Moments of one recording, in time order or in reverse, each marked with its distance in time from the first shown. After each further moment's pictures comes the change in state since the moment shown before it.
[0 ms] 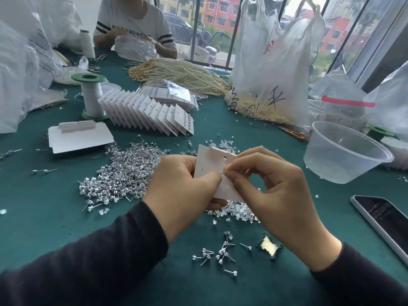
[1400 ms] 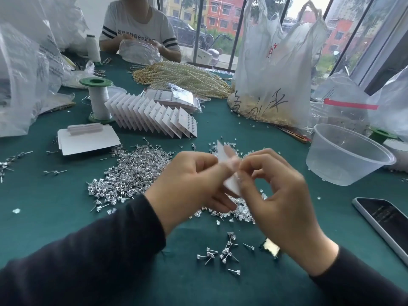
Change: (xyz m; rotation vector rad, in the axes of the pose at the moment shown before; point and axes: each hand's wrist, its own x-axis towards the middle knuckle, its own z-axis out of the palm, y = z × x) left_hand 0.003 0.009 -0.009 -0.023 -0.251 -0.020; right_hand -0.004 0.000 0.003 -0.119 0.069 -0.053
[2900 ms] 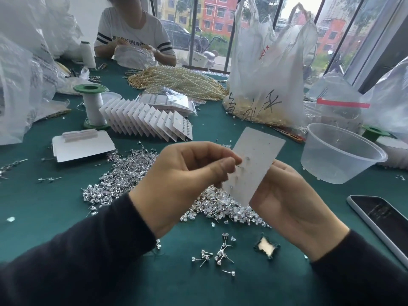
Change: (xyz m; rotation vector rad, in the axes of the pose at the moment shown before) left_hand -0.003 0.006 -0.002 -0.138 -0.077 0.306; right_hand 0.011 0.000 -0.020 1.183 -0.156 0.789
